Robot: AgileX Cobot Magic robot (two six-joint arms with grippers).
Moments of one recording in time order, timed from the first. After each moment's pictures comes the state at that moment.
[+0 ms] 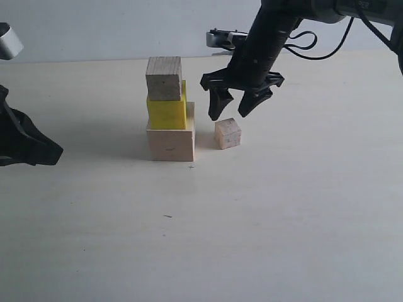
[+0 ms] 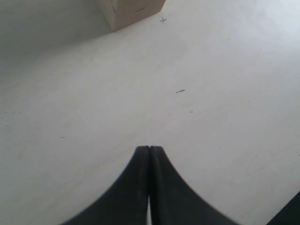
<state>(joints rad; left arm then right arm) -0.31 1.20 -0.82 -0.46 0.87 0.50 0.35 2.36 -1.97 0.35 1.21 -0.21</state>
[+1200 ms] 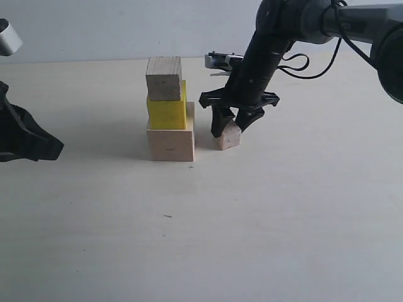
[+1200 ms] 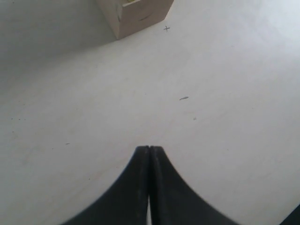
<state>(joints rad) -0.31 1.20 -0.82 -0.46 0.84 0.50 0.35 2.44 -1.97 0.38 1.21 -0.21</state>
